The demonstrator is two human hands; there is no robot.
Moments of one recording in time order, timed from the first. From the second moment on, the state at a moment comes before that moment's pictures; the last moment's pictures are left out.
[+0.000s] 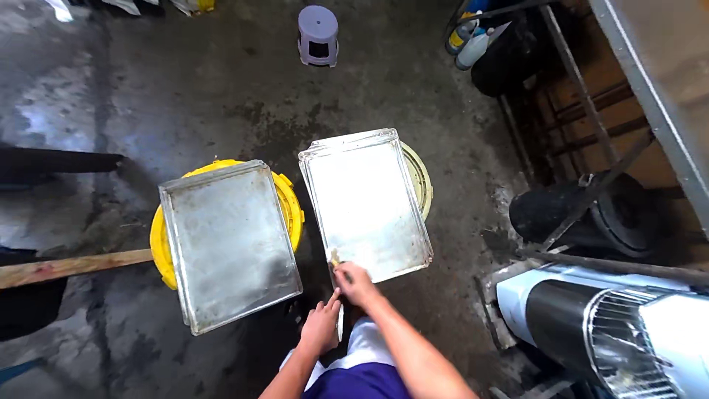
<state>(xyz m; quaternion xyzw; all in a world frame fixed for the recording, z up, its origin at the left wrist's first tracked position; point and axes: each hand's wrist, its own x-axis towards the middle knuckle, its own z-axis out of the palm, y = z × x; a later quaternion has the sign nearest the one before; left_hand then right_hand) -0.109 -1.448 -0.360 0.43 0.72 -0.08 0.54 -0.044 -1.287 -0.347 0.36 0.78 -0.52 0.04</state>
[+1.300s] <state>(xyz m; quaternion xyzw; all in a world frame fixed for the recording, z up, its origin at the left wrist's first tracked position) -0.099 -1.445 -0.366 0.35 0.73 -0.04 0.58 -0.101 -1.046 -0.322 0.48 0.79 -0.37 0.04</state>
